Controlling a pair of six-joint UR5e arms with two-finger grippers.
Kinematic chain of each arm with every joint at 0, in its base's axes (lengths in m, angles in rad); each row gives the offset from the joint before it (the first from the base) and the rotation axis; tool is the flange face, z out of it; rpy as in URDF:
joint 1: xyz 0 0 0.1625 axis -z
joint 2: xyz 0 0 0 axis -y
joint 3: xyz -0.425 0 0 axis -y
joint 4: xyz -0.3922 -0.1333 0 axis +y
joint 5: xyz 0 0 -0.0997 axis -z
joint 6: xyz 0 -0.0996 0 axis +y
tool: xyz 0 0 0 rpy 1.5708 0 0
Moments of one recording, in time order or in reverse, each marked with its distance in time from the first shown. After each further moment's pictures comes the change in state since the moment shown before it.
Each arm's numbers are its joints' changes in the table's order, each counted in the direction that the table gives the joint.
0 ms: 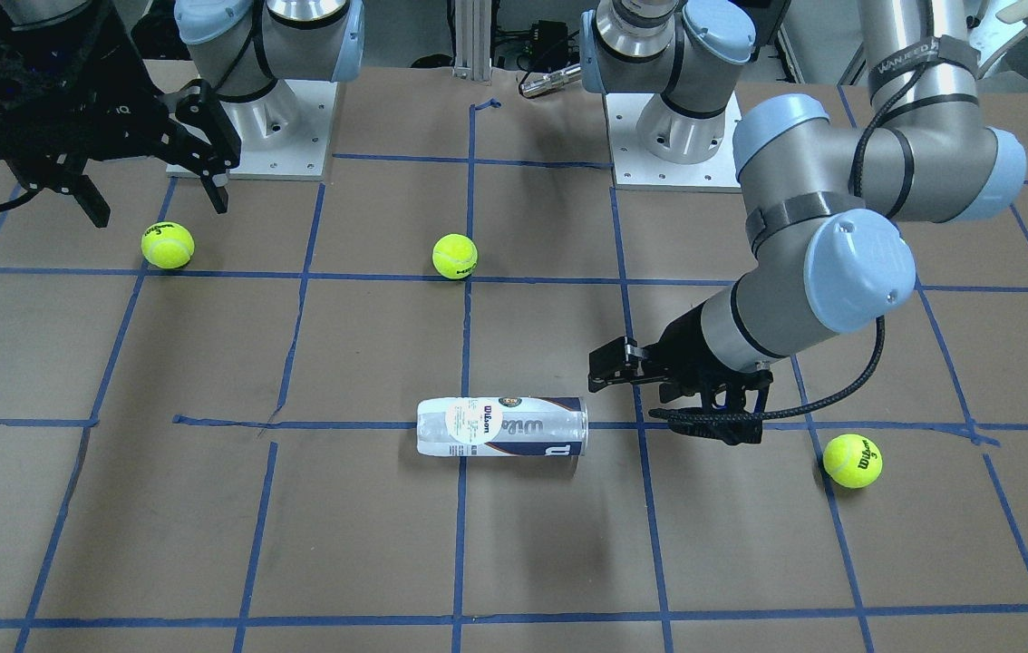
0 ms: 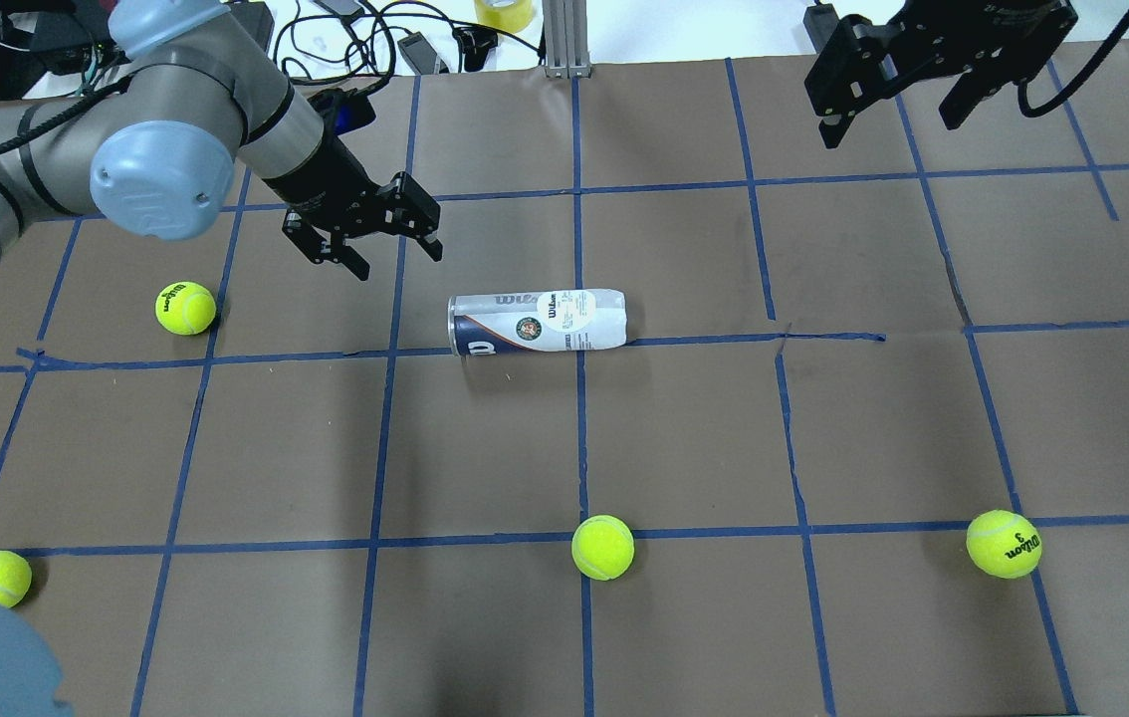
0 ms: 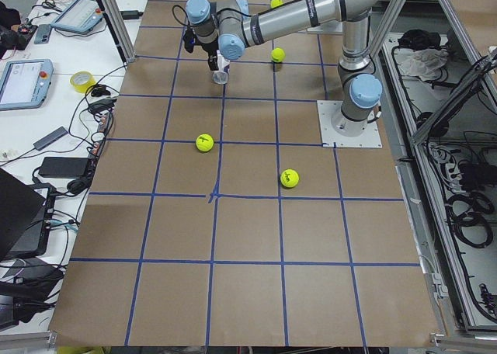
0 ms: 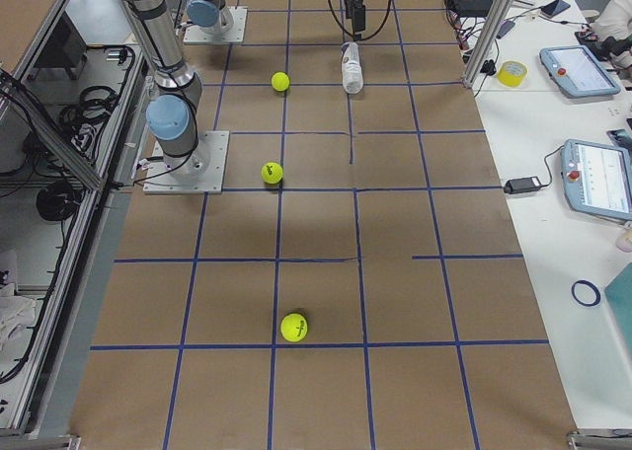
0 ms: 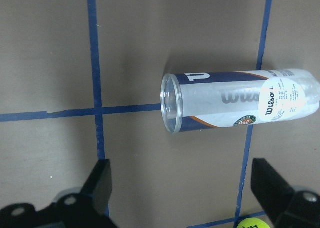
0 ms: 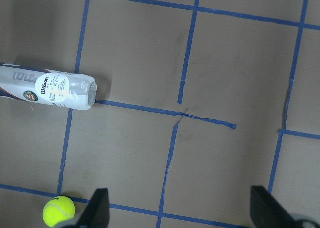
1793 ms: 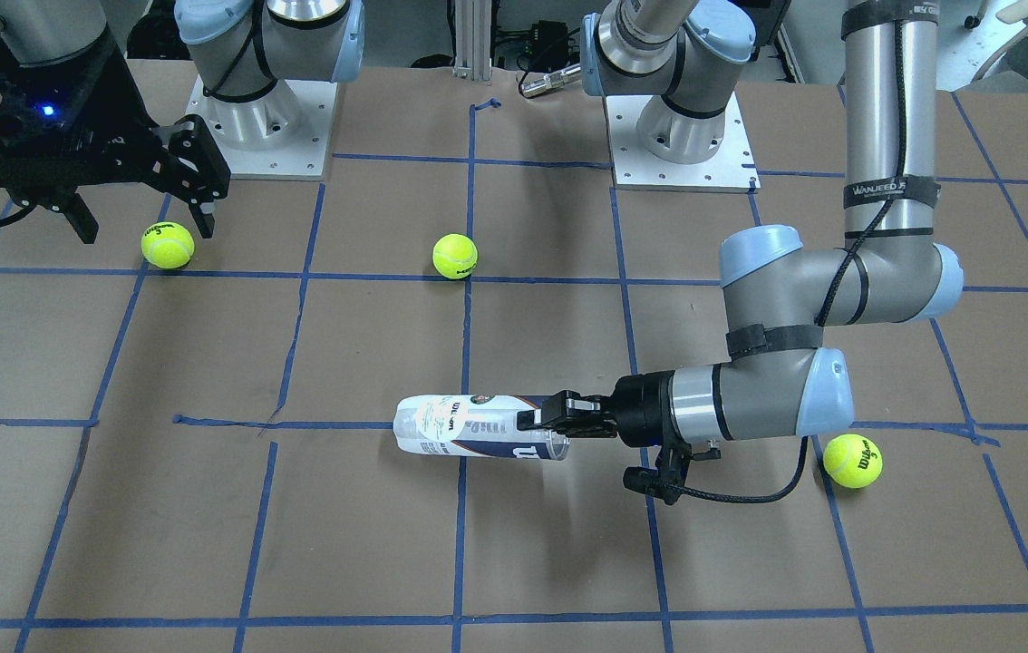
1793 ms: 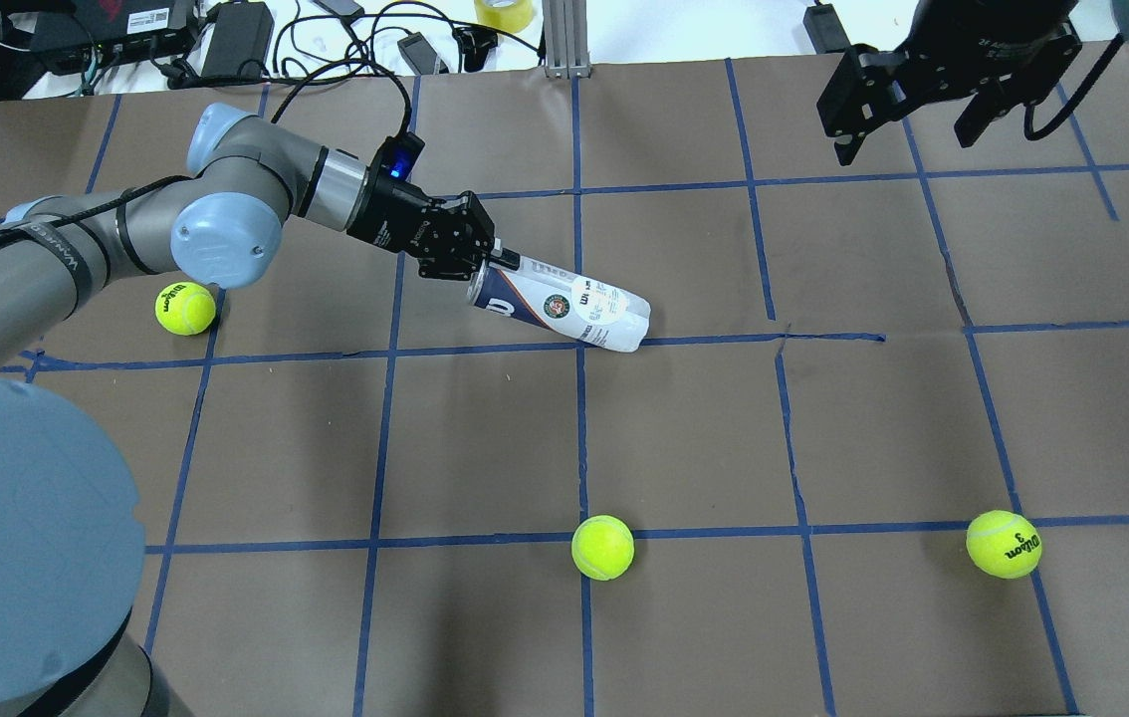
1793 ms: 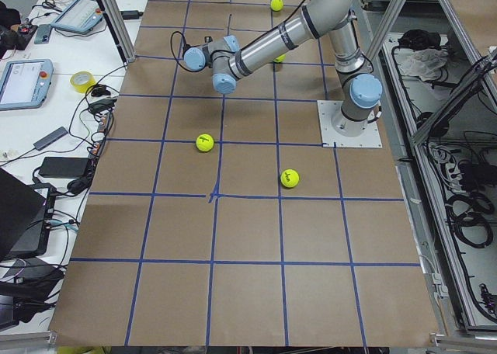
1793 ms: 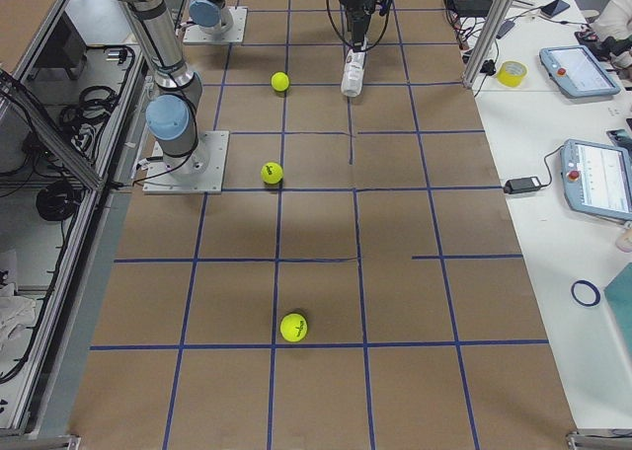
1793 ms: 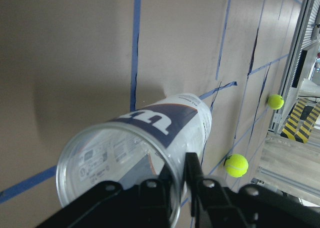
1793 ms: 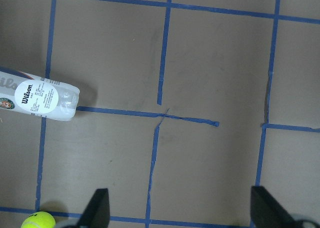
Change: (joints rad) left arm -0.029 -0.154 -0.050 -0.053 -0.583 -0.074; right arm 0.008 -0.005 0.069 0.067 -0.056 -0.023
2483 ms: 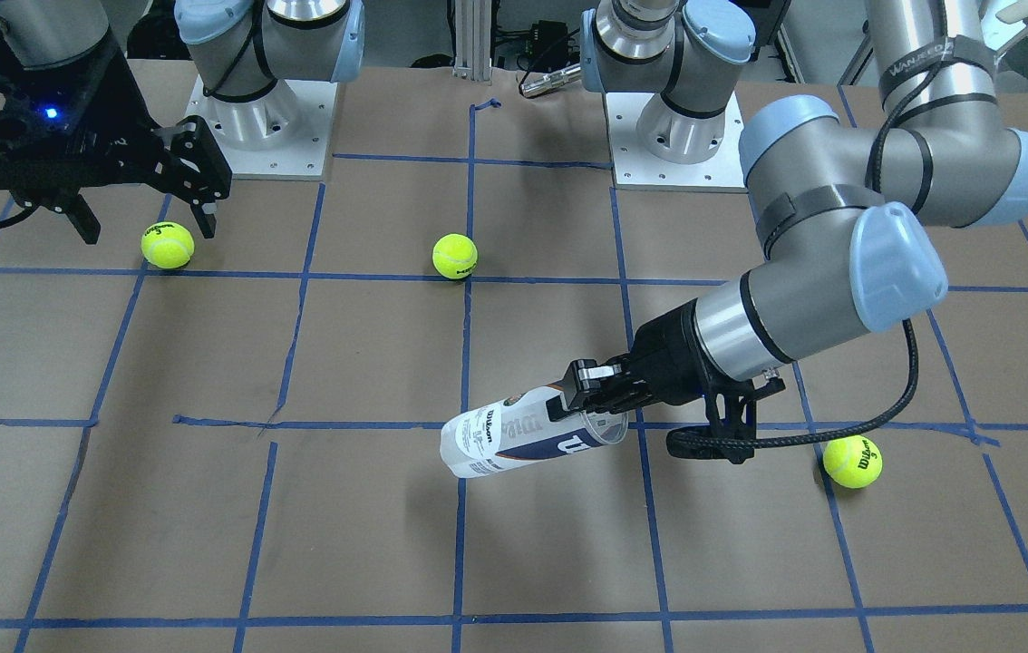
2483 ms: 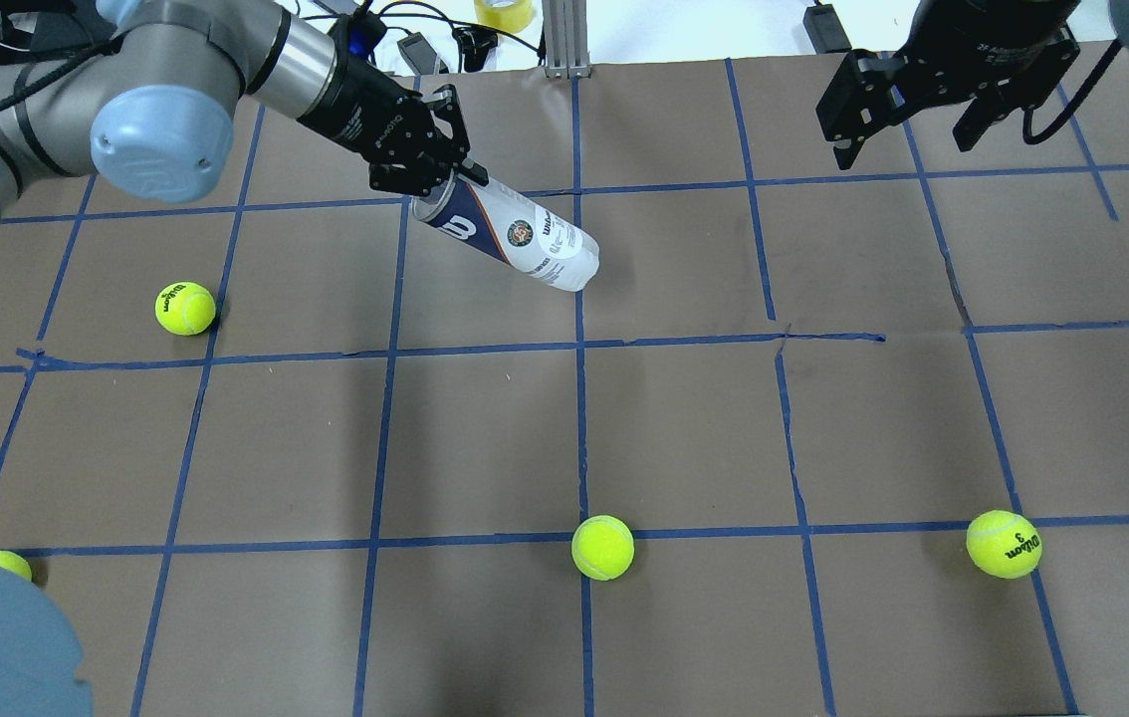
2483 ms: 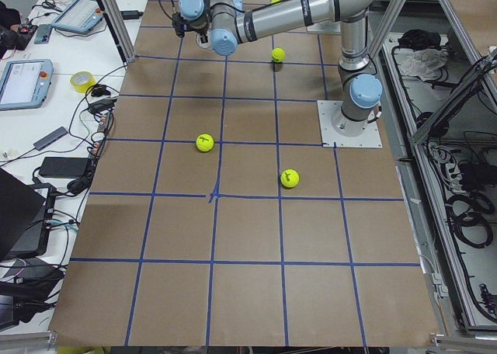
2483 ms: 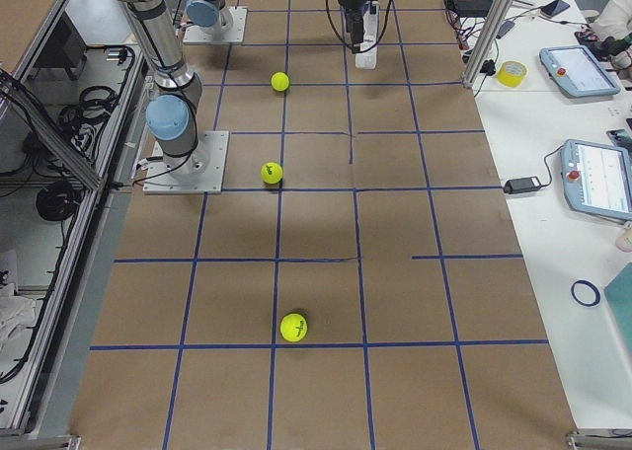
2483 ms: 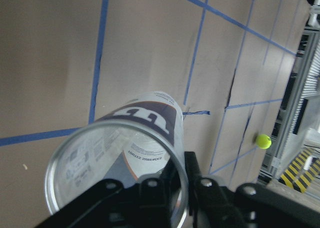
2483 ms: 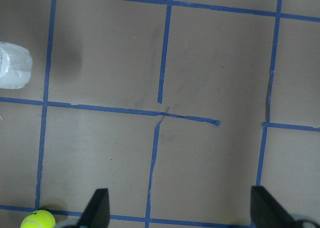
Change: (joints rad) left arm 0.080 0.149 0.196 -0.005 0.393 0.383; right arm 0.000 -0.001 0.003 -0.001 0.001 0.003
